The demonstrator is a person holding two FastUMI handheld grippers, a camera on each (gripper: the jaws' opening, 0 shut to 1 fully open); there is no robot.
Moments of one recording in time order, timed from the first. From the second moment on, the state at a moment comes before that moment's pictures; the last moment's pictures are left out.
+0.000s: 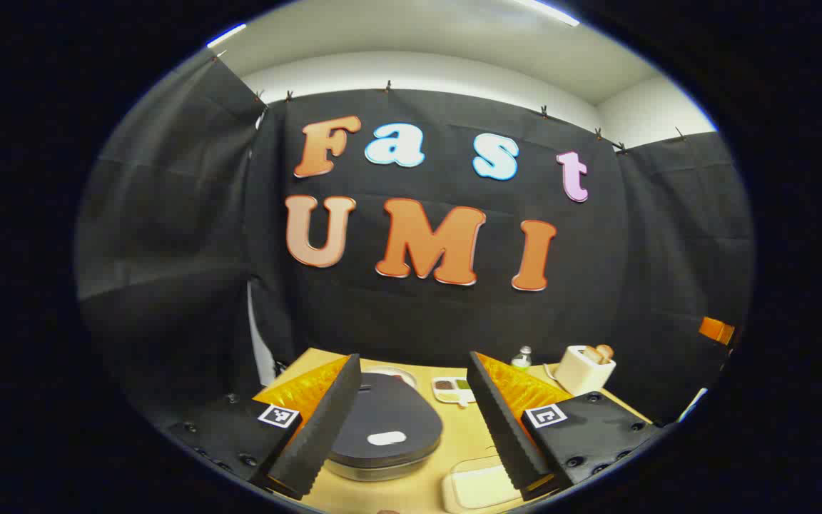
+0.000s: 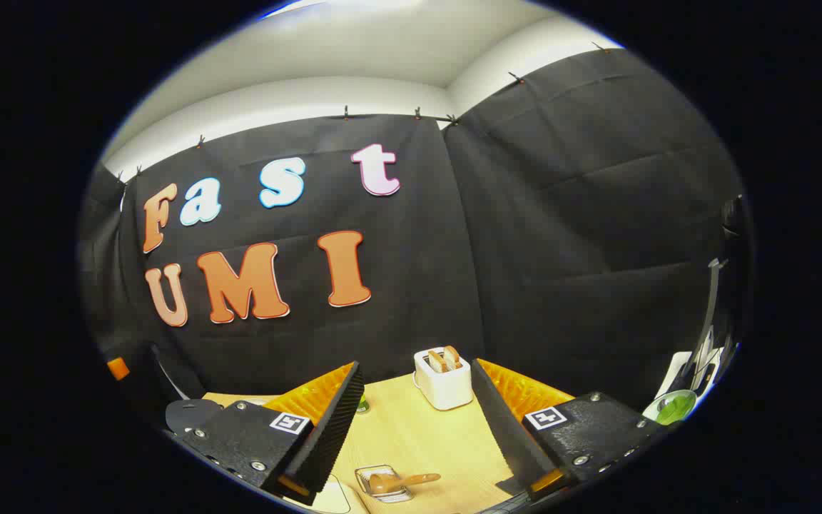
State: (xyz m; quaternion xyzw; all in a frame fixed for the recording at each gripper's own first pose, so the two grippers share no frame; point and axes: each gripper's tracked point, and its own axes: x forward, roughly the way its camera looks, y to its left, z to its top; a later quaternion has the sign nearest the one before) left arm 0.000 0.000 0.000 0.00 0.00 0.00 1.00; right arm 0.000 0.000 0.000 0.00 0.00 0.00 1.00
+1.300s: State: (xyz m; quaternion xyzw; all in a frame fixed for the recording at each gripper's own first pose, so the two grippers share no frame) left arm -0.022 0.007 0.044 0.02 -0.03 0.04 1.00; right arm 0.006 0.015 0.025 -0.07 -0.01 0.07 1.00
